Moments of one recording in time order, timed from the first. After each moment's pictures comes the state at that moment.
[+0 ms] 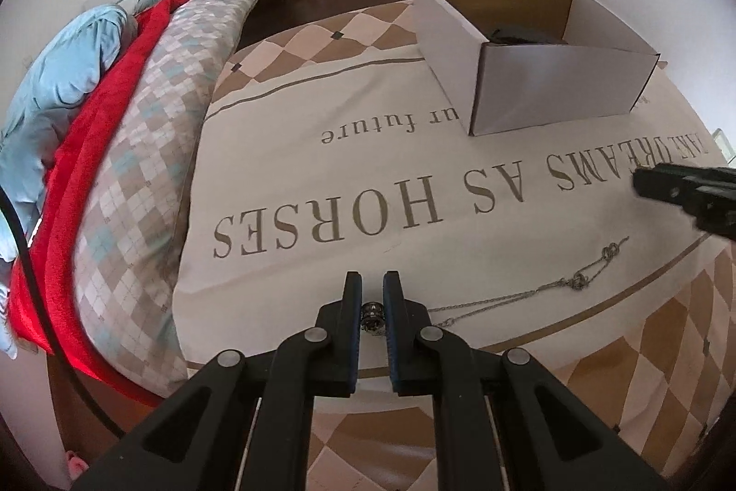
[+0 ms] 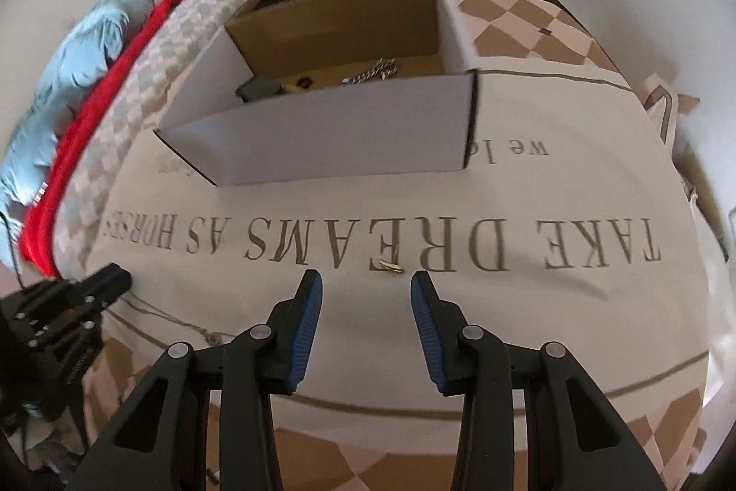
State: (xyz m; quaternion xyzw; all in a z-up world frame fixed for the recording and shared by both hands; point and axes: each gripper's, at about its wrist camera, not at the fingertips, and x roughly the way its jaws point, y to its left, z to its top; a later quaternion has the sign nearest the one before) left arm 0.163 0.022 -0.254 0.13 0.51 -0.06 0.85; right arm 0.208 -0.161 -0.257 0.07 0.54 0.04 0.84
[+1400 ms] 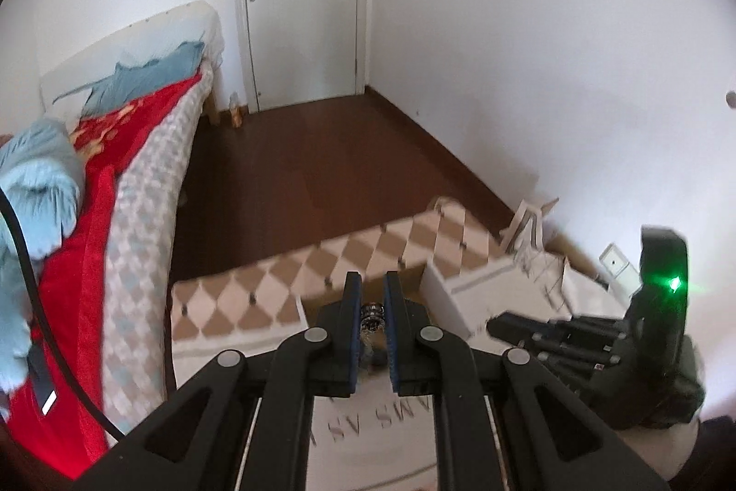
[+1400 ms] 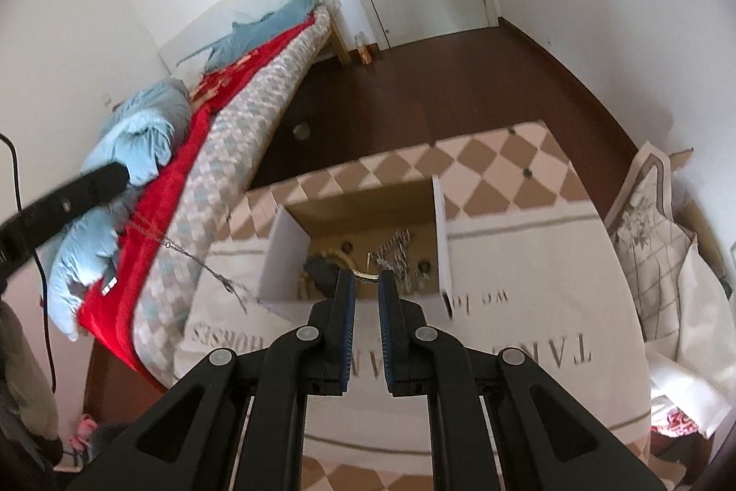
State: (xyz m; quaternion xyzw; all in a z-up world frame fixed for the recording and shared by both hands) left arm 0.218 -0.058 -0.028 0.07 0.35 -0.20 0.91; right arm 0.226 -0.206 -0.110 0.15 0.42 0.07 0.89
